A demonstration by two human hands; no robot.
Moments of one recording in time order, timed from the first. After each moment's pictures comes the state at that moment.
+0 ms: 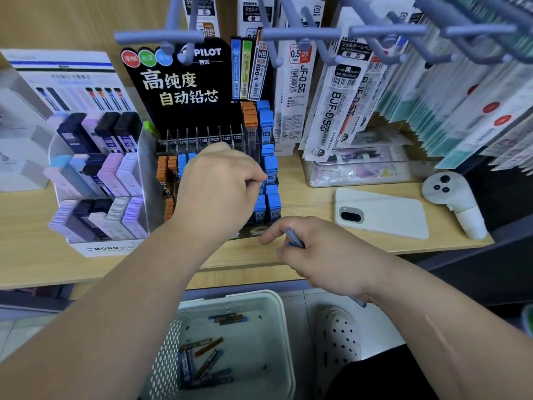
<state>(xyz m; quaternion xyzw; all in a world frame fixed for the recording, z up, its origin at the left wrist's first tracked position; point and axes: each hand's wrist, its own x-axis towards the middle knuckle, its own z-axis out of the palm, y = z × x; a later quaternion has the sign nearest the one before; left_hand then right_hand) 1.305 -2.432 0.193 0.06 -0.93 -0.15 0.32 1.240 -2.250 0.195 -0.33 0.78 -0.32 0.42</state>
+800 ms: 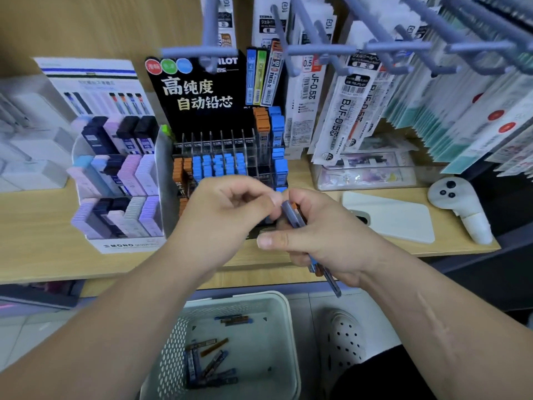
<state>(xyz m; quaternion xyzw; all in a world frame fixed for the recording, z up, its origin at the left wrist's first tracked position) 1.344 -2.404 0.220 0.22 -0.73 -0.62 0.16 1.246 -2.272 0.210 -0.25 0.64 -0.55 0.47</state>
